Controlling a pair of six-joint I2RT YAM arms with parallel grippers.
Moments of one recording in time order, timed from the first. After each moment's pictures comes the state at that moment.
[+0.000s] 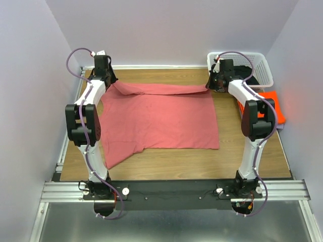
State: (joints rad) left arm 0.01 1.99 1.64 -0.23 -0.07 -0.33; right arm 0.12 2.09 1.65 -0.29 -0.17 0.16
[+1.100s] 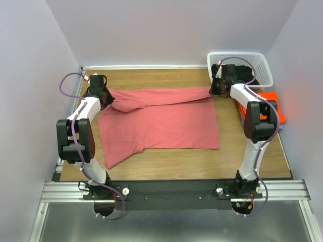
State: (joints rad) left arm 0.05 1.71 1.19 -0.28 -0.04 -0.51; right arm 0.10 2.04 1.53 -0.27 -0.13 0.15
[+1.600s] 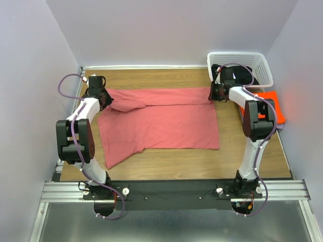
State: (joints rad) left arm 0.07 1.70 1.18 -0.27 -0.05 -0.51; right arm 0.10 2.07 1.48 -0.27 -0.10 0.16
